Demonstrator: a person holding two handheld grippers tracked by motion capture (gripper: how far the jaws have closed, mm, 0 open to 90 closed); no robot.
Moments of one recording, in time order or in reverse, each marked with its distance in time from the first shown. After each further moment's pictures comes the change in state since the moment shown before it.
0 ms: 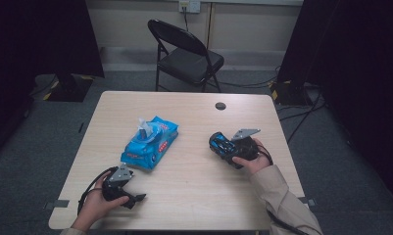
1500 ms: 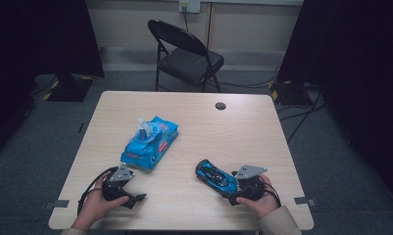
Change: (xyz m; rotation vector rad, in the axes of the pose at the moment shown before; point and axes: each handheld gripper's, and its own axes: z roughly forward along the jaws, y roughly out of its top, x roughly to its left) left arm 0.000 0.000 0.000 0.001 0.004 -0.002; right arm 0.082 -0.070 -0.039 -0.017 0.052 -0.013
